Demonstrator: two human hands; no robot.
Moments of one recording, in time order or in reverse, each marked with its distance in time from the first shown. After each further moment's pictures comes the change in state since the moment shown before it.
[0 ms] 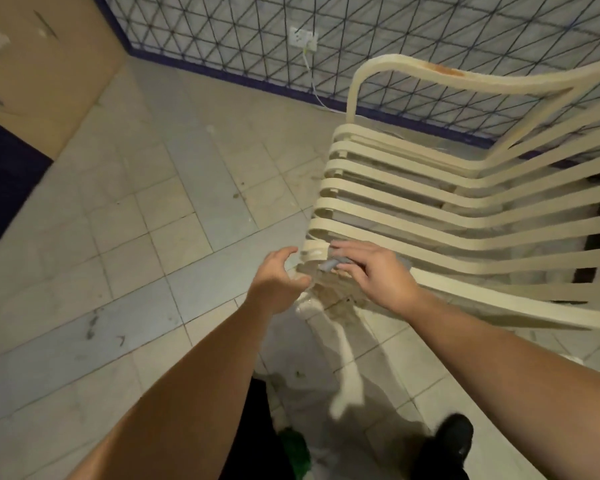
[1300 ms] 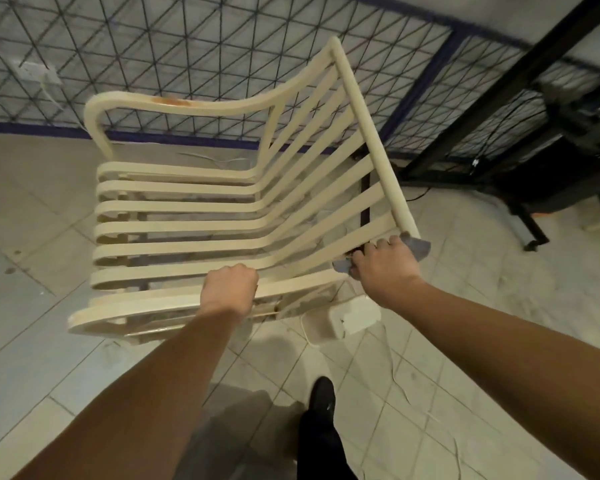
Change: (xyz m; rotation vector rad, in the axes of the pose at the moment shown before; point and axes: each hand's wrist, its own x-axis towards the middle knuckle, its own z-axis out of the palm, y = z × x) left_hand -0.042 0.249 0.194 1.060 -0.113 0.629; right_hand -0.247 0.101 -0.258 -1.097 -0.414 0.736
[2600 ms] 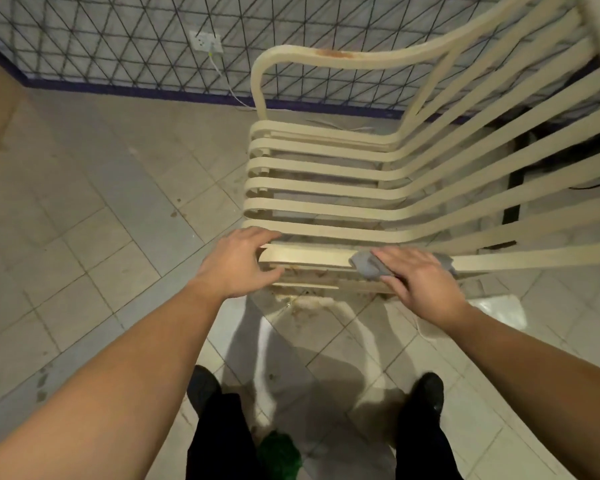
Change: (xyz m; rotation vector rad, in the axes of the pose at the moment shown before) left_hand -0.089 -0.227 0.060 -0.440 0.114 -0.058; right_hand 0.054 -0.194 0.014 0.818 0.432 -0.401
